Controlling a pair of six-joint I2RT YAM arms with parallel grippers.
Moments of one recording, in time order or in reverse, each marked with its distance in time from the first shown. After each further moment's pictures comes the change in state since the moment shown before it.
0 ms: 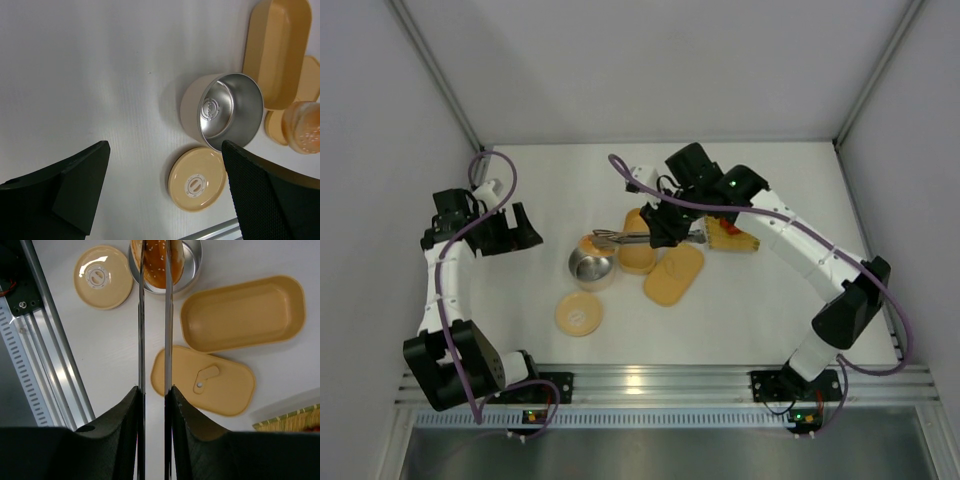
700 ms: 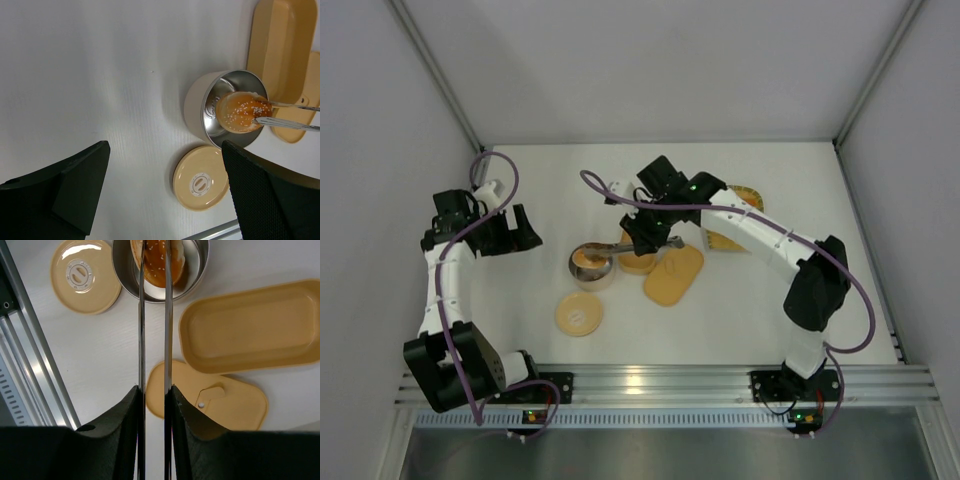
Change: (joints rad) left arm 0.000 -0.007 -0.006 -0.002 0.000 0.027; right arm 0.054 0.200 0.023 0.082 0.029 0.007
